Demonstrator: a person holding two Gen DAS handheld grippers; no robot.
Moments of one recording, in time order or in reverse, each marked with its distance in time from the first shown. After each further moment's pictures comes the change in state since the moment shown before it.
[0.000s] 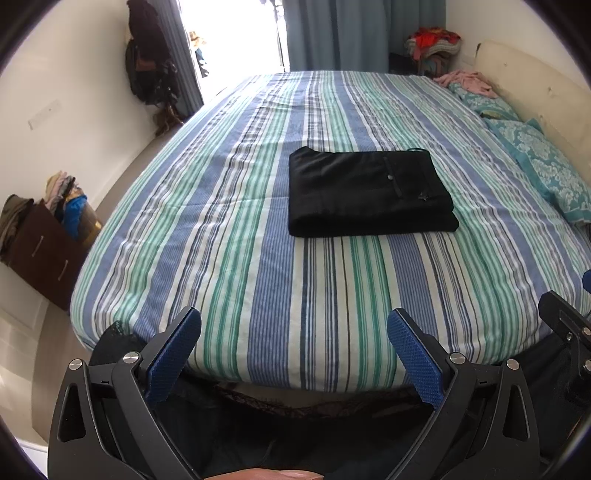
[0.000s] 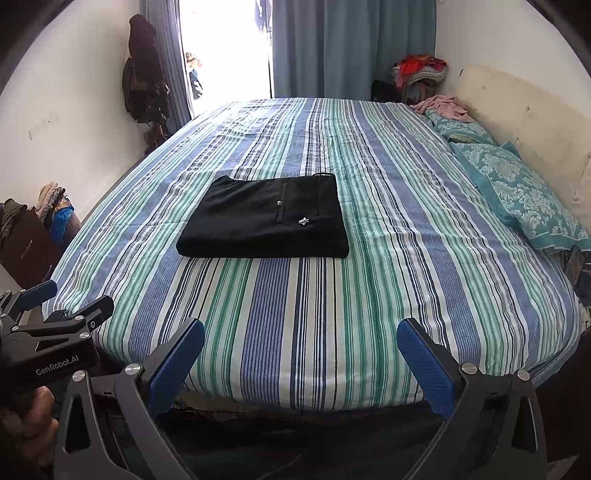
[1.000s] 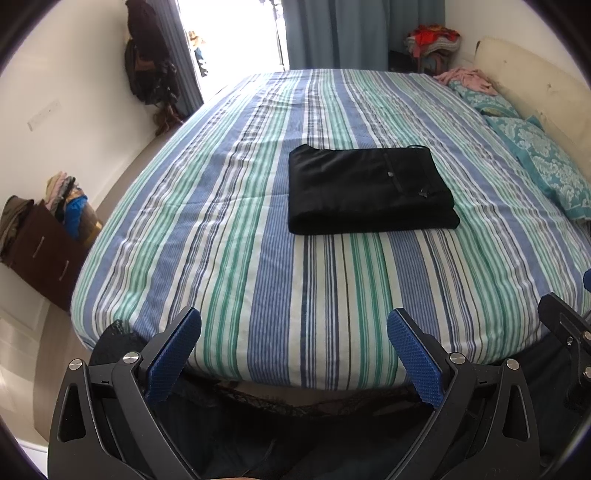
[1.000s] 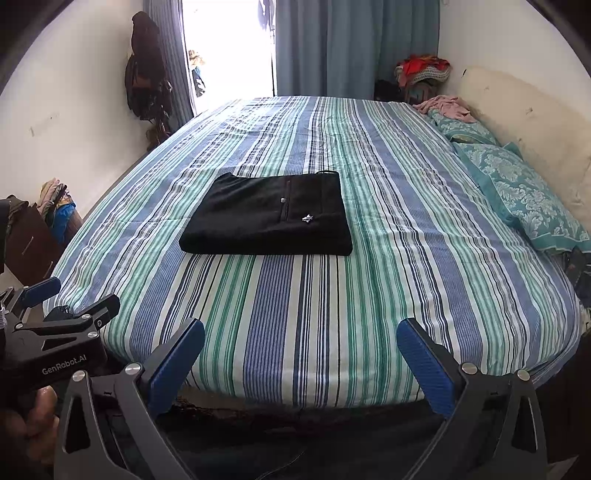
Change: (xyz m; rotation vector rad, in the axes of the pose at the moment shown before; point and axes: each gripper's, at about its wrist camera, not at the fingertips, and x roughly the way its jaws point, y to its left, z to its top) left arm 0.000 -0.002 -0.003 0.006 -0.001 0.004; right arm 0.000 0.005 -0.002 -0.009 0.006 0.004
